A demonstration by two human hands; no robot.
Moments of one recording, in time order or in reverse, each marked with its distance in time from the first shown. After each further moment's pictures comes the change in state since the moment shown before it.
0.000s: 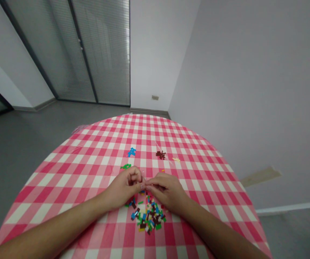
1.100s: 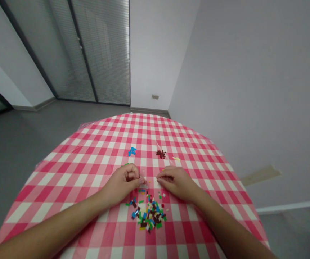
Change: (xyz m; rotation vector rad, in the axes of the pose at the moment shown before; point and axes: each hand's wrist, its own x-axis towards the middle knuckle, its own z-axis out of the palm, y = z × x) left_hand -0.001 0.013 -0.002 0.063 0.096 -0.053; right_hand 0.005 0.018 -0.037 -0.119 -0.274 0.219
